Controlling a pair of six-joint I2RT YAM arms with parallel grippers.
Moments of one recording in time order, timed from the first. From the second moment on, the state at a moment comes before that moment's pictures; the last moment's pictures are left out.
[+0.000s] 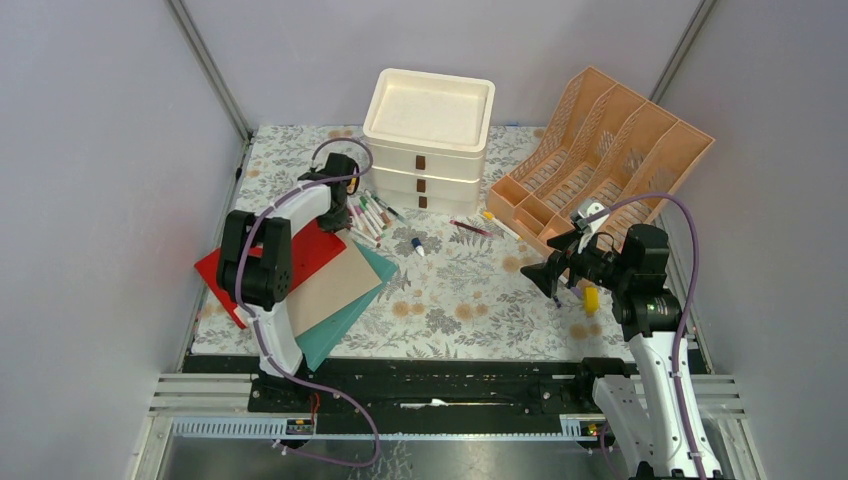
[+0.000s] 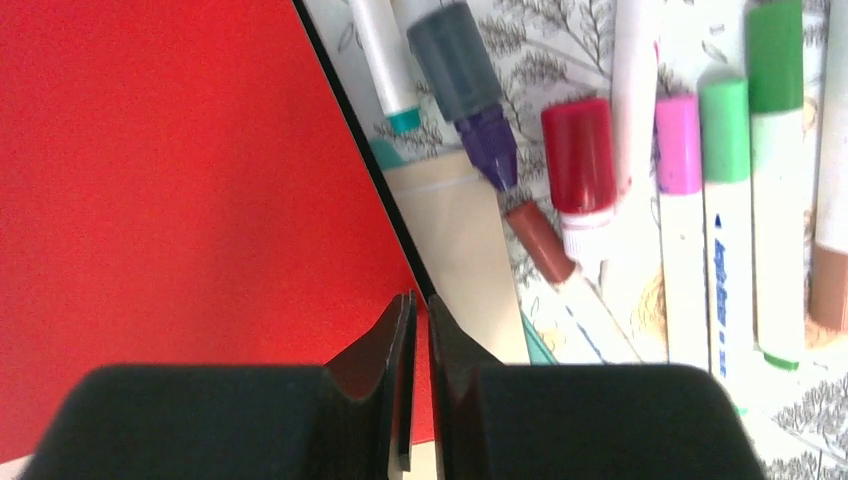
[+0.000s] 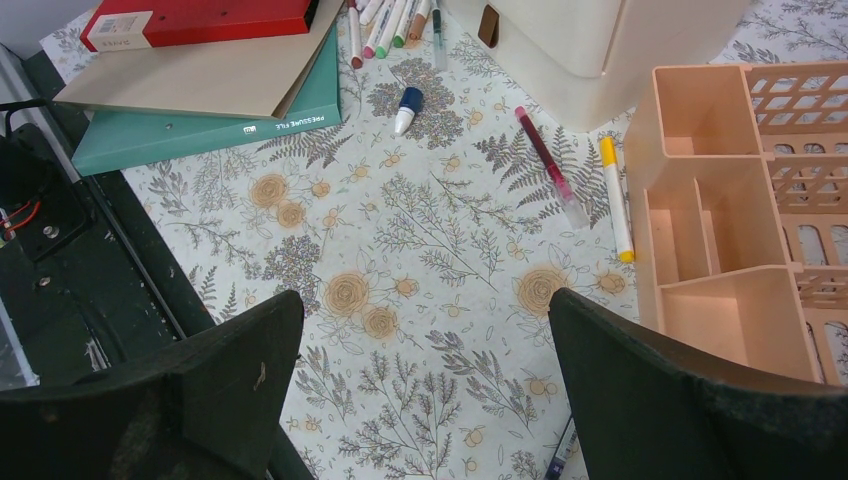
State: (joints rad) left arm -0.21 1.91 1.35 -0.63 -0.38 -0.46; right arm -0.01 0.66 0.69 -0.46 -0.86 -0.20
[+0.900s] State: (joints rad) left arm -0.55 1.43 0.91 -0.55 -0.32 -0.64; right arm -0.01 0.65 0.69 -0.46 -0.88 -0.20
